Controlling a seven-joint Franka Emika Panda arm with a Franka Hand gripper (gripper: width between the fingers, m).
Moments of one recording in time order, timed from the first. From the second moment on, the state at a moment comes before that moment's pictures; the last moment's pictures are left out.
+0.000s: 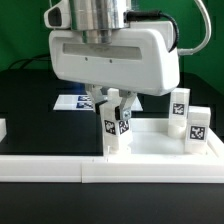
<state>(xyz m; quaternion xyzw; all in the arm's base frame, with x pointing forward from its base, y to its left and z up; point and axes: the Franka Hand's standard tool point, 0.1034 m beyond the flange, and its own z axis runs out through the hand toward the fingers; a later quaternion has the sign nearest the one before) 0.630 -0.012 0.082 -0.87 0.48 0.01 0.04</state>
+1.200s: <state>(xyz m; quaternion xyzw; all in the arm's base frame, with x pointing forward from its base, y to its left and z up) 0.627 0.017 0.087 -0.80 0.60 -0.02 0.04</state>
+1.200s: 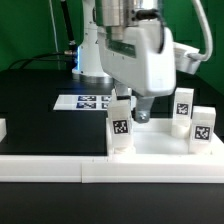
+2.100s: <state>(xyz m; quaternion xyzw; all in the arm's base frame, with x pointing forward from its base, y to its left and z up) 0.623 0.000 0.081 -0.97 0.21 -0.08 0.02</state>
